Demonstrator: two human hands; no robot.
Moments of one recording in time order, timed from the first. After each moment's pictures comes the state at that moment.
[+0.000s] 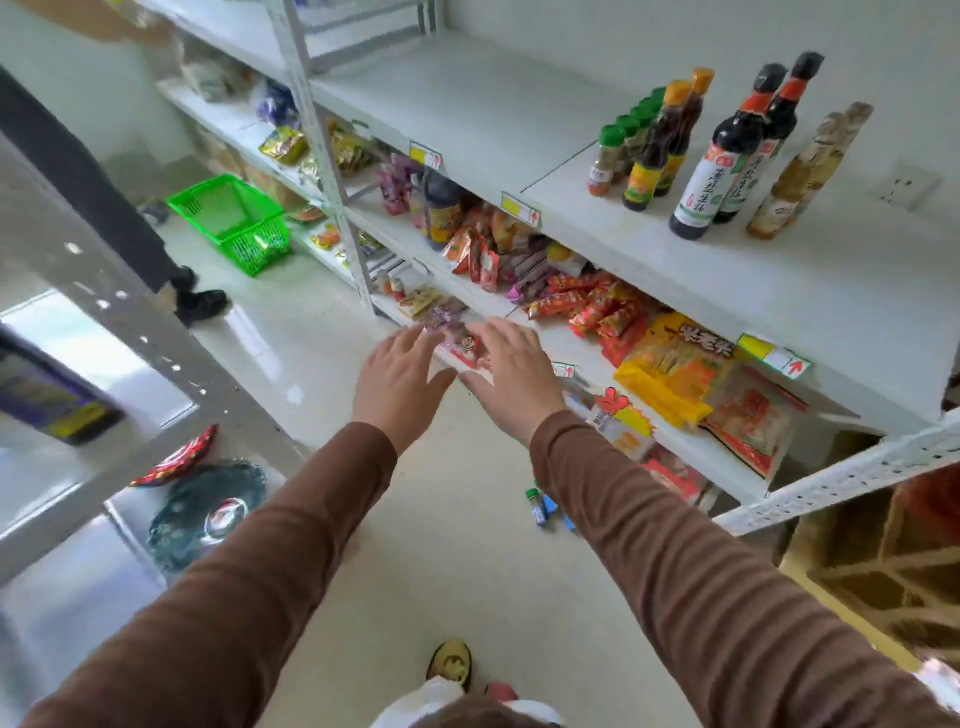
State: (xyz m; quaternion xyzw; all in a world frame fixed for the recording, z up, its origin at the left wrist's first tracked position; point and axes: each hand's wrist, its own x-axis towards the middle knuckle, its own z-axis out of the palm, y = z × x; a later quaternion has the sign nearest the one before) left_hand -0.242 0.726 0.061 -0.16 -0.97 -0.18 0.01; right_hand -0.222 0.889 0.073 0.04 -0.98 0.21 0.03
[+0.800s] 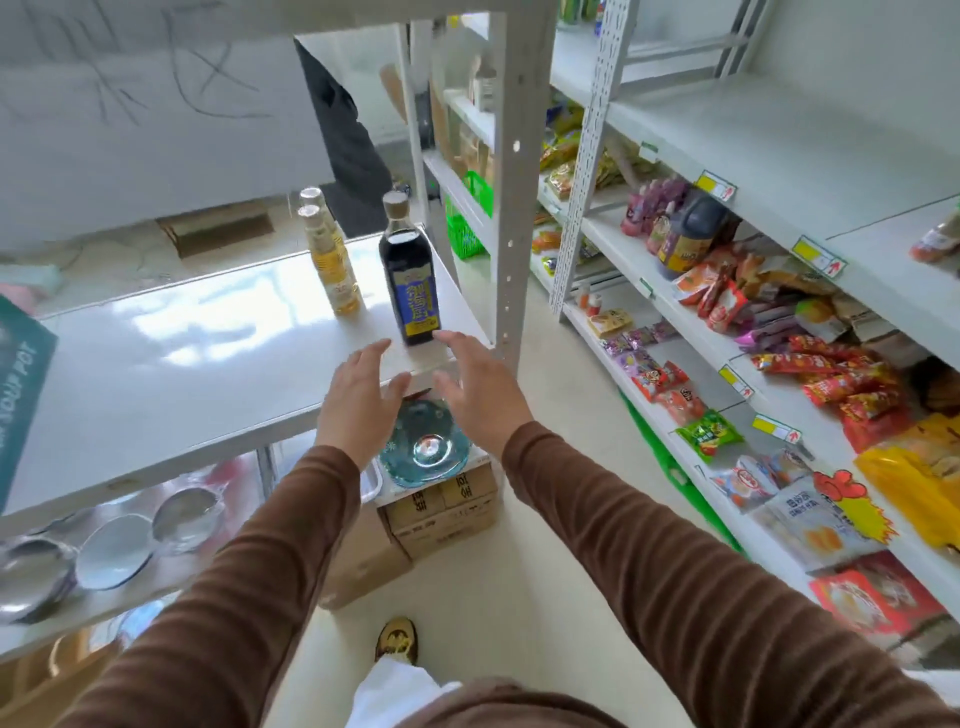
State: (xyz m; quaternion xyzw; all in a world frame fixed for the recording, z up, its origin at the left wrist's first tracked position) left_hand -0.106 0.363 0.055 0.15 -0.94 -0.29 0.10; right_hand -0.153 0.525 0.079 0.26 -0.88 0.39 -0.04
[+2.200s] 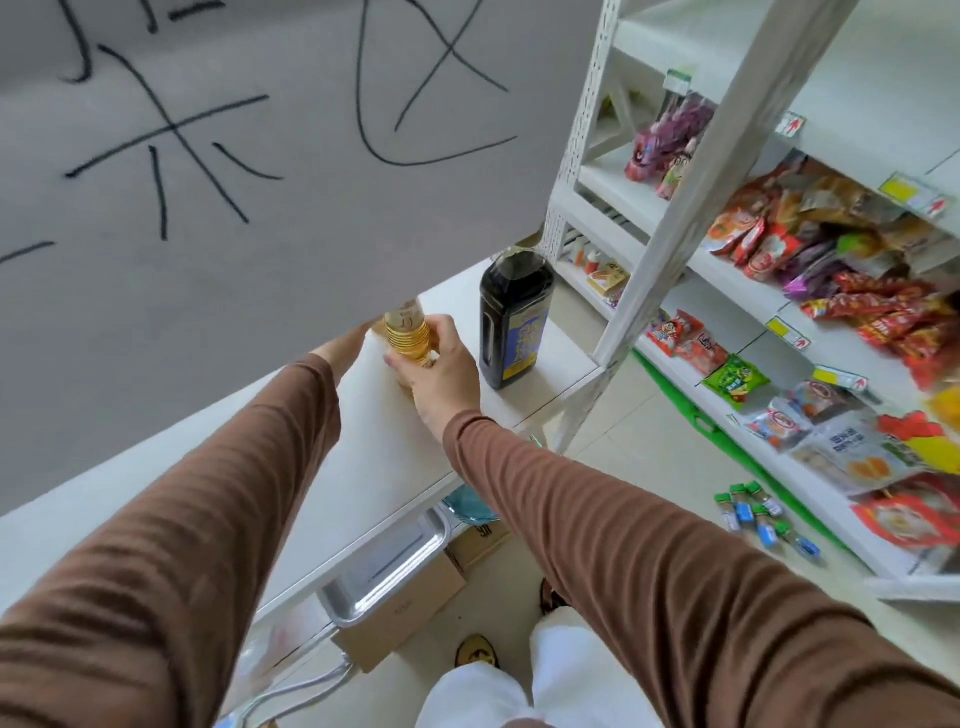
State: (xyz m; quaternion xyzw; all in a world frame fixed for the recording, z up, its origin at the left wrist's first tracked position) left_hand -0.324 0.125 0.009 0.20 -0.79 -0.58 -0.03; right_hand -0.279 0.257 -0.008 -0.03 -0.81 0.58 -0.01
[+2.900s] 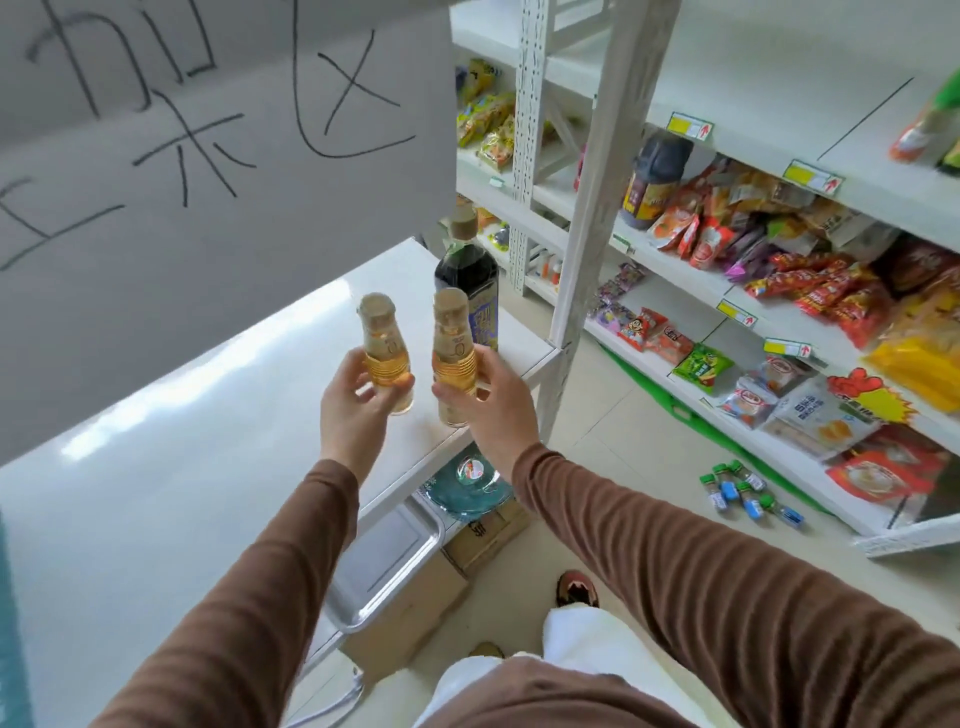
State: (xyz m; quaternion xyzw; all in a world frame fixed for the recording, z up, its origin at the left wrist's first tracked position) left_hand -0.204 0.181 0.008 0.07 -0.78 -0.62 0.08; right_hand -0.201 0.351 0.000 -0.02 -0.79 0.61 0.03
